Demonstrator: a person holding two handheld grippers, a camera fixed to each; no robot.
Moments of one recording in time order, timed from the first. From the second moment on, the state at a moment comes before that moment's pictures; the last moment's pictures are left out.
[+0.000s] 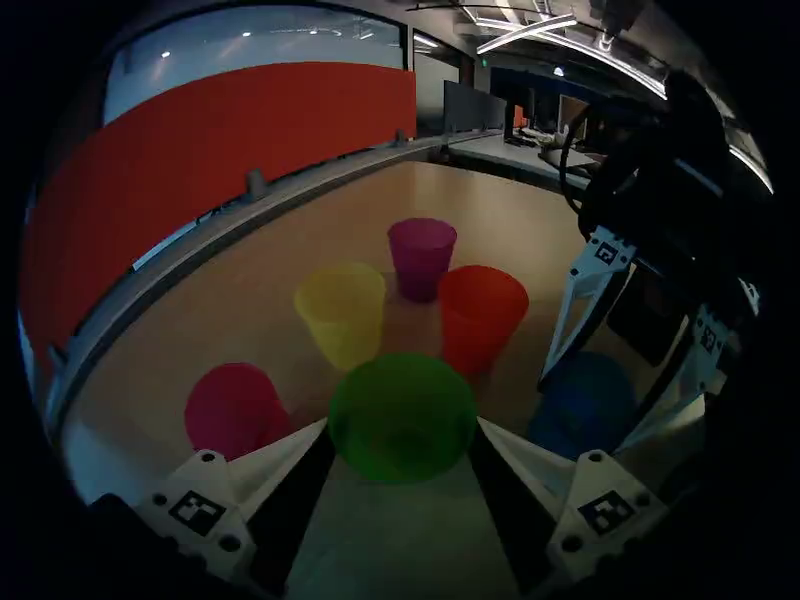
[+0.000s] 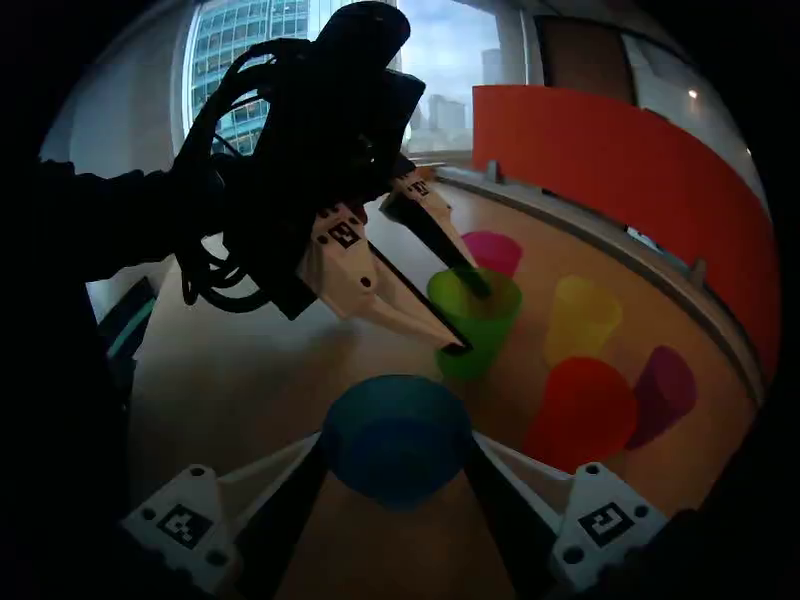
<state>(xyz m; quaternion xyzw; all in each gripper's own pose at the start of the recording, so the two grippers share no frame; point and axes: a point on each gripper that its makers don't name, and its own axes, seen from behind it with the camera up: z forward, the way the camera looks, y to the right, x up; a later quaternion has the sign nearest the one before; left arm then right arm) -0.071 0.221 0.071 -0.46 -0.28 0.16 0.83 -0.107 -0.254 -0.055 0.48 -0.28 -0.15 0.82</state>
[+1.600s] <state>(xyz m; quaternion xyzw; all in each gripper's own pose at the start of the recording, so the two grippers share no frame) 0.073 0.179 0.040 -0.41 -0.14 0.11 0.89 0.025 -0.208 -0.052 0.42 -0.14 -0.10 0.89</state>
